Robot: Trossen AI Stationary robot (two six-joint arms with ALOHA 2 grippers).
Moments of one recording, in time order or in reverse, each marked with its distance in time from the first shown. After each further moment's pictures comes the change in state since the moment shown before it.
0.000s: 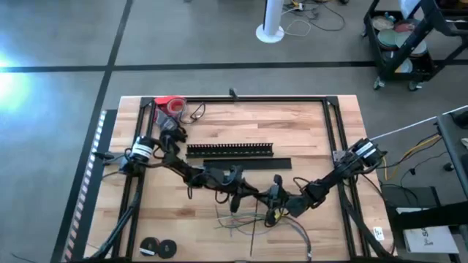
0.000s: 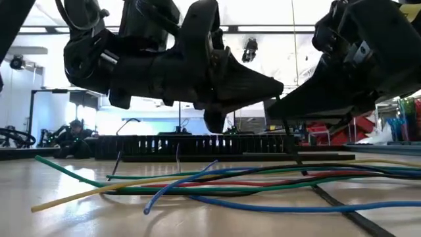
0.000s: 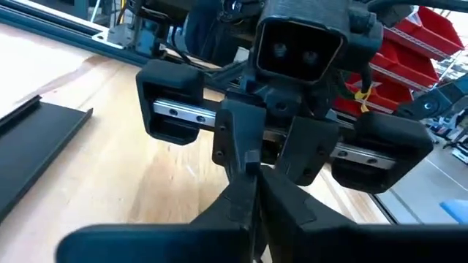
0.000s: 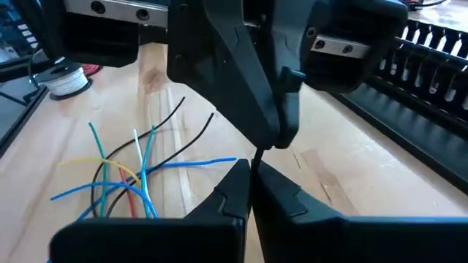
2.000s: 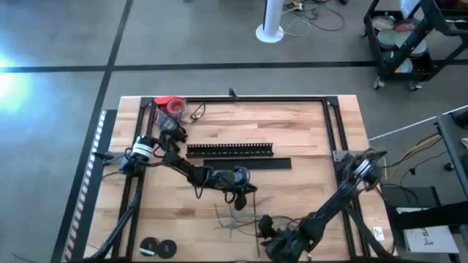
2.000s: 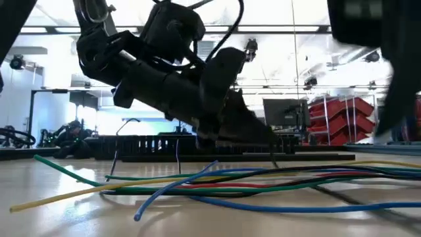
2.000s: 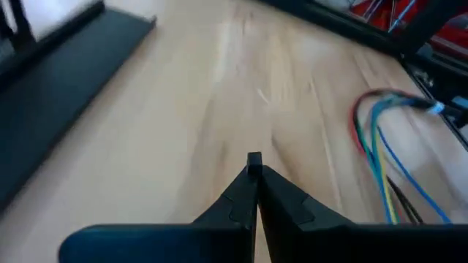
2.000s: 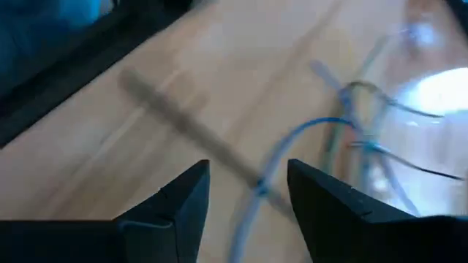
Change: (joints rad) left arm -0.007 0.000 0.082 -0.393 -0.078 -0.054; right arm 0.235 0.194 0.651 -1.002 -0.243 -0.650
